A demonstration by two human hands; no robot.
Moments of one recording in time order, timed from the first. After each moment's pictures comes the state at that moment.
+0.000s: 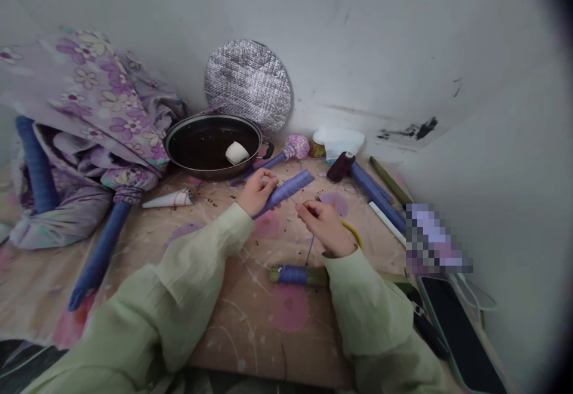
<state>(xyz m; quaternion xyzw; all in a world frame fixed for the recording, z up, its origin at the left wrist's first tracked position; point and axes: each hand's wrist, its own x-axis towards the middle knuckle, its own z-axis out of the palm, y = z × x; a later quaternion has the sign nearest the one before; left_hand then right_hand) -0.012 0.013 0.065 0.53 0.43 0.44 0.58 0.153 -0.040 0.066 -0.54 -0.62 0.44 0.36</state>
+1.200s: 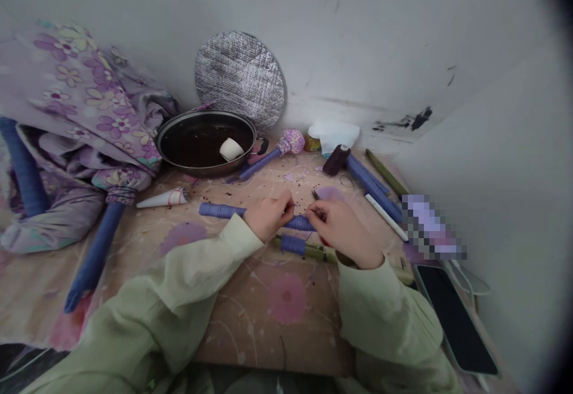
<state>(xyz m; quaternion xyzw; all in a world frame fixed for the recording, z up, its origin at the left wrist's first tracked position) 0.009 -0.029 0.055 0.86 0.46 0.19 0.10 0.169 -0.065 0.101 -0.60 -0.76 0.19 0.18</state>
